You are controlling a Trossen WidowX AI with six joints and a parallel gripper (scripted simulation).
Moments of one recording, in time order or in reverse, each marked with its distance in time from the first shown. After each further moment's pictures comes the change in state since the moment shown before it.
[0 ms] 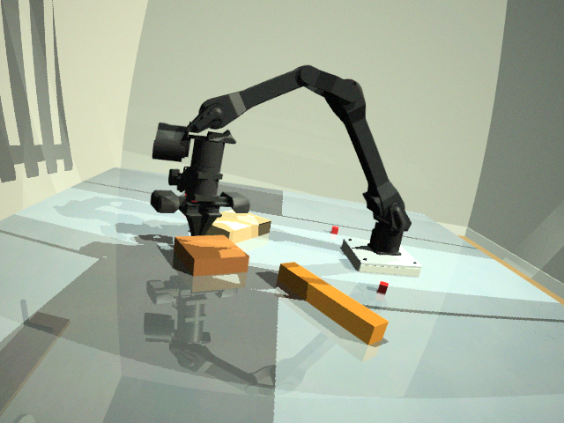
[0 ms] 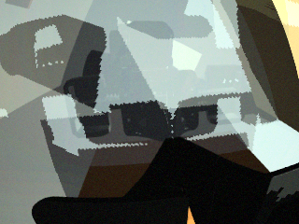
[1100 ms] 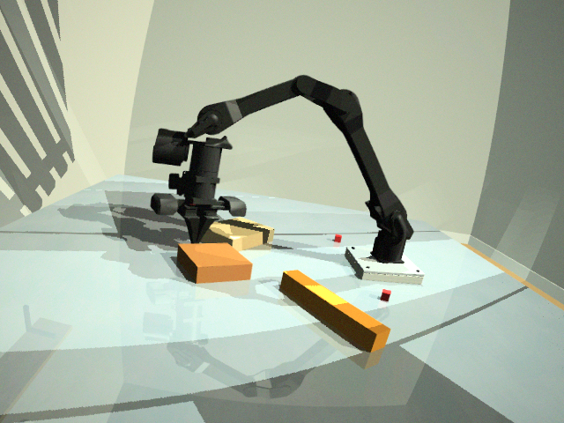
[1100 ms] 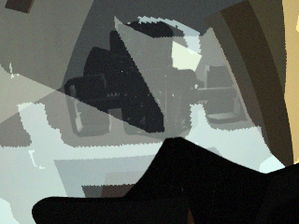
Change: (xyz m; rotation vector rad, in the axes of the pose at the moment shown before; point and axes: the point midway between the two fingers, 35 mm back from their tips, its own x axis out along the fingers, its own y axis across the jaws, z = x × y) arm -0.002 0.000 0.028 0.007 -0.003 0.002
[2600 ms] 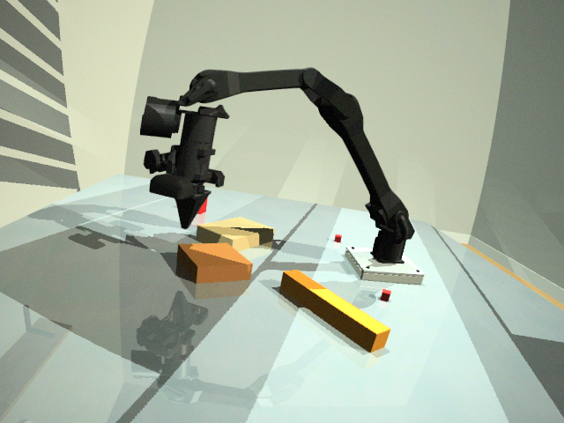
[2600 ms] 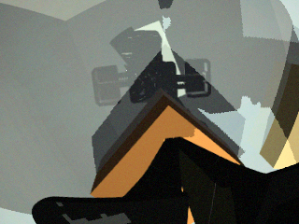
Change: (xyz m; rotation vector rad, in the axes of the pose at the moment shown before) arm -0.057 0.044 -0.052 -0.769 0.008 0.011
